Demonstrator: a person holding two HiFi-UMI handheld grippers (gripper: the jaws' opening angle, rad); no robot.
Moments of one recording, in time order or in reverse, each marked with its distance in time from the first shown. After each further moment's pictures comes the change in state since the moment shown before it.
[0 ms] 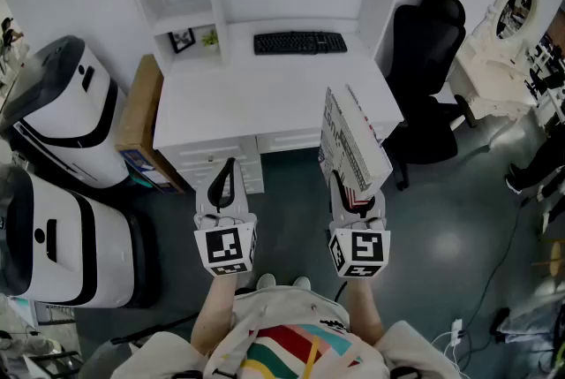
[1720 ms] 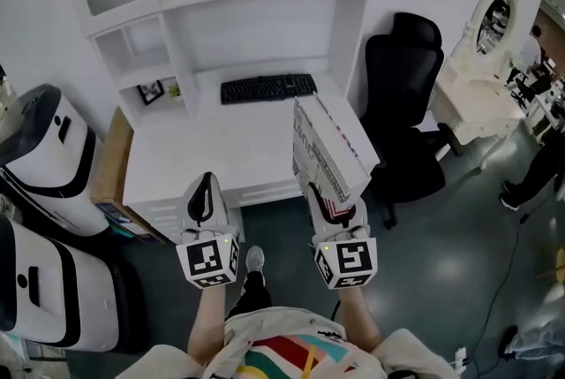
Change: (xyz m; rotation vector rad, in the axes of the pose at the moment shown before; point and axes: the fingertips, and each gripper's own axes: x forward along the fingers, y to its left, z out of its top) left arm 0.124 -0.047 0.013 -0.006 -0.113 0.046; right arm 0.084 -0.095 0.016 -0.002 -0.129 0.082
